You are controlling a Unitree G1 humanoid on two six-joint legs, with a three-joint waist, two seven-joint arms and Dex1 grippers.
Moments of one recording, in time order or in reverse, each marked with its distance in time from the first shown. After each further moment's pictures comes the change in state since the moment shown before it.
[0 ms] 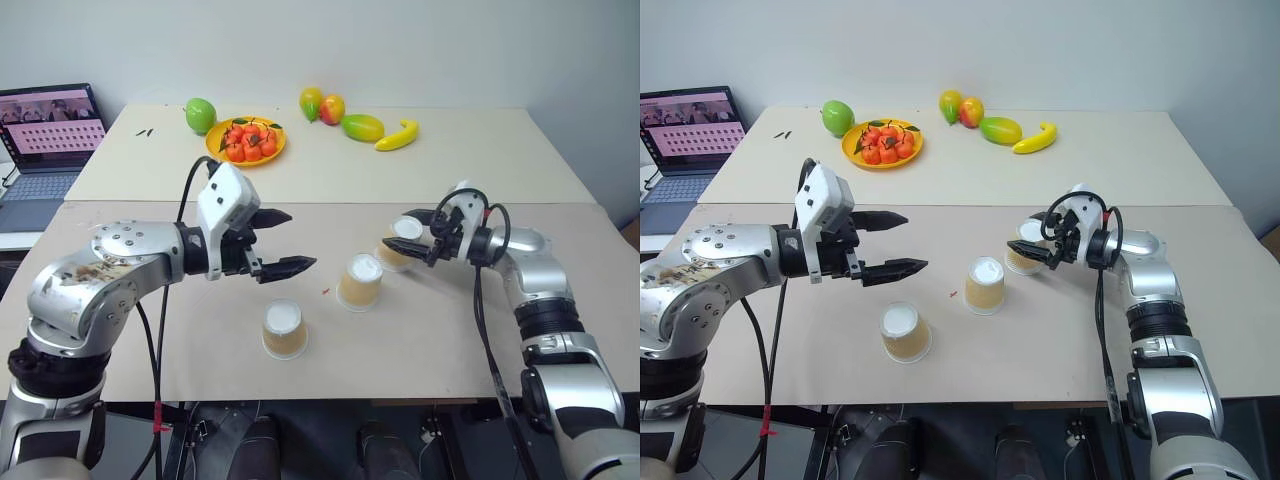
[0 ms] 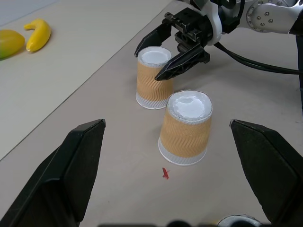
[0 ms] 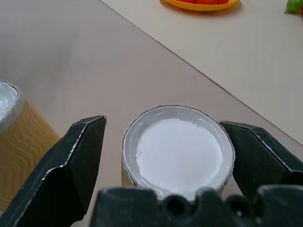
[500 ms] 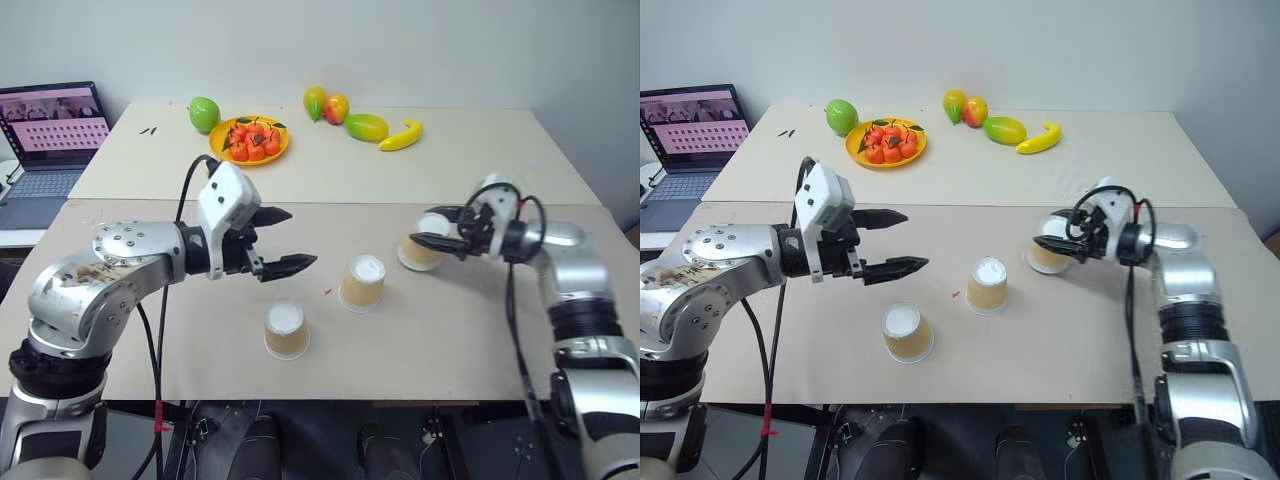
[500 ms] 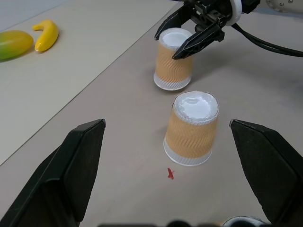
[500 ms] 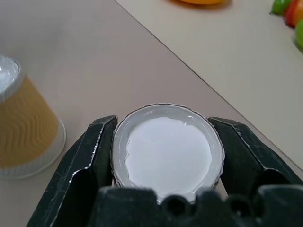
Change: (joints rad) left arm -0.004 -0.013 -0.002 0.004 0.001 -0.004 0.014; right arm 0.130 -0.179 -0.041 -0.219 0.019 0.063 0.068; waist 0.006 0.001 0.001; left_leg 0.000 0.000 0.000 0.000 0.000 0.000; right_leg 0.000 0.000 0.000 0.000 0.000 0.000
